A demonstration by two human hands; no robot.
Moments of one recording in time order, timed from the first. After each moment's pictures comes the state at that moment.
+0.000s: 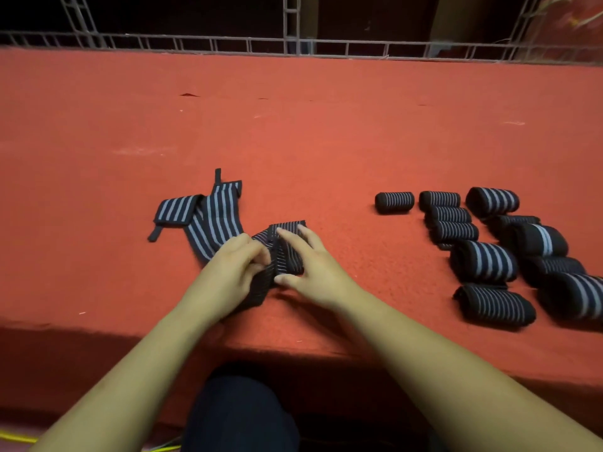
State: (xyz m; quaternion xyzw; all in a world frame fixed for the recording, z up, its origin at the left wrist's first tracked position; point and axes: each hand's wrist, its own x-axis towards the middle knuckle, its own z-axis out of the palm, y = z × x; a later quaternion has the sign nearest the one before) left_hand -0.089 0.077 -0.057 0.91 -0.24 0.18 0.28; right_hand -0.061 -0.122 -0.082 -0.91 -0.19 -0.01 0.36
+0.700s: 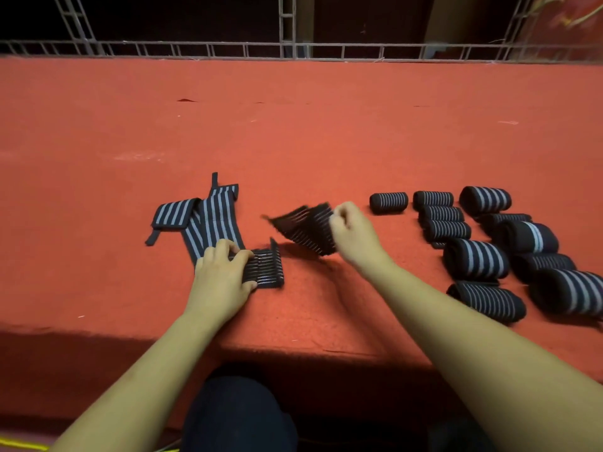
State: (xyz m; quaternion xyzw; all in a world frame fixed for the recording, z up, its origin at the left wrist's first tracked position) left_hand -0.082 0.072 -0.085 0.98 -0.07 0.17 0.10; right_hand -0.045 -0.167 -0.032 -0.86 -0.04 -0.16 0.48
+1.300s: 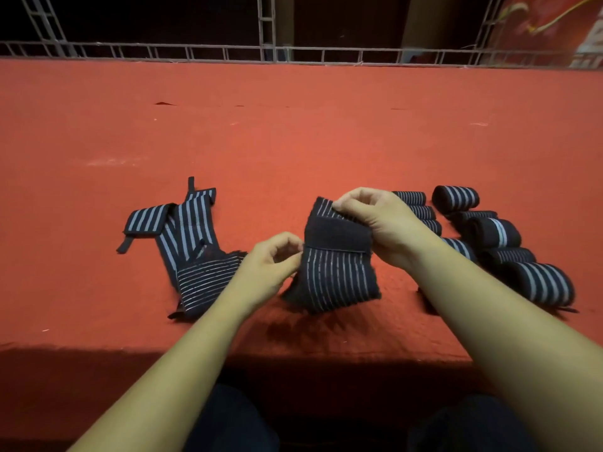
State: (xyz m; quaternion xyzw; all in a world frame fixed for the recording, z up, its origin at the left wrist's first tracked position) left_hand -0.097 -0.024 -0.038 0.75 -0.19 -0.05 0.63; right_hand -0.091 -0.225 0.035 -0.70 -0.02 0.01 0.71
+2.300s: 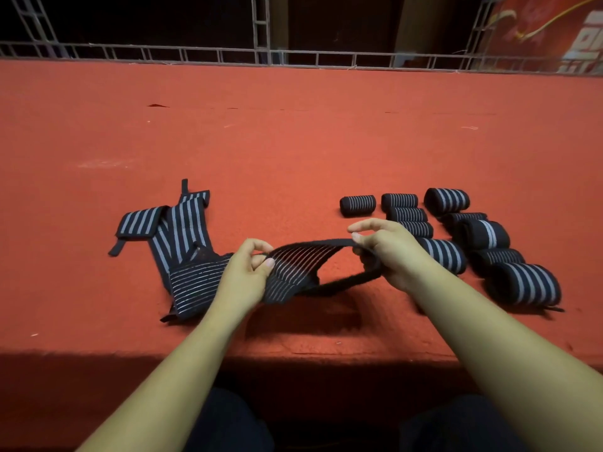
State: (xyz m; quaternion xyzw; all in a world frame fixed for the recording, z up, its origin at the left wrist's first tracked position) left_hand -0.097 -0.014 -0.054 0.76 -0.04 0.02 0.64; right_hand -0.094 -0.255 -0.003 -0.73 0.10 0.02 0.68
